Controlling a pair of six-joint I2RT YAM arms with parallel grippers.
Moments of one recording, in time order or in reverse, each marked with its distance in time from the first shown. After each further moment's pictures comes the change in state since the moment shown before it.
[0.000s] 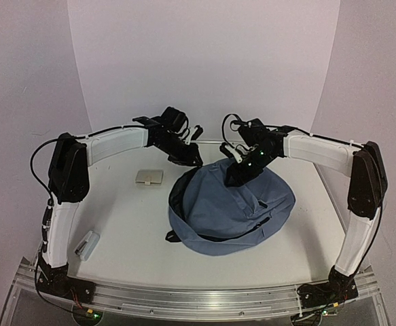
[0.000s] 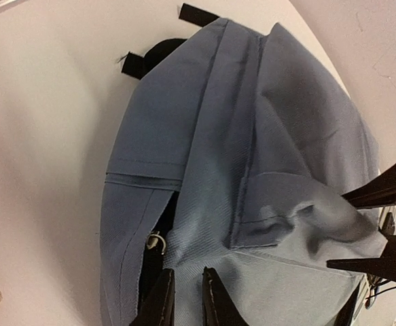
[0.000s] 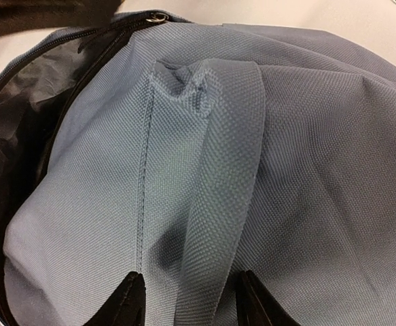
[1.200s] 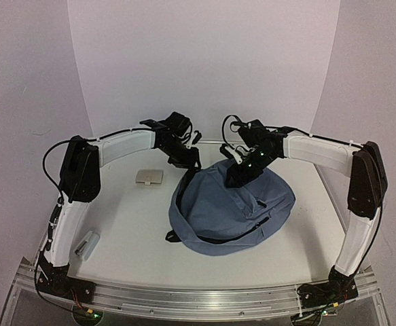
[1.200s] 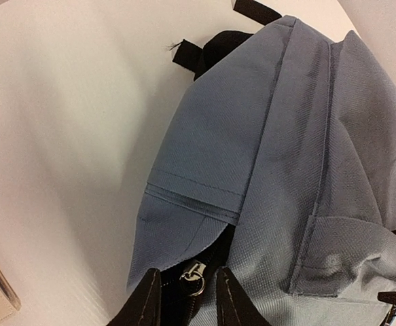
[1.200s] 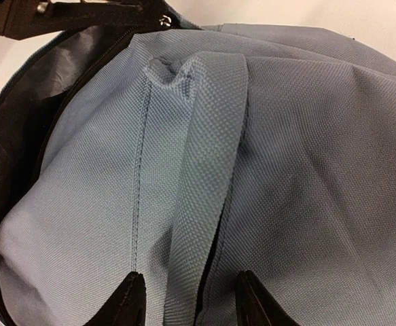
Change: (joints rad) left arm 0.013 0.129 0.122 -0.078 -0.112 -0.005; right arm -0.002 0.000 -0.010 0.002 -0.006 0.002
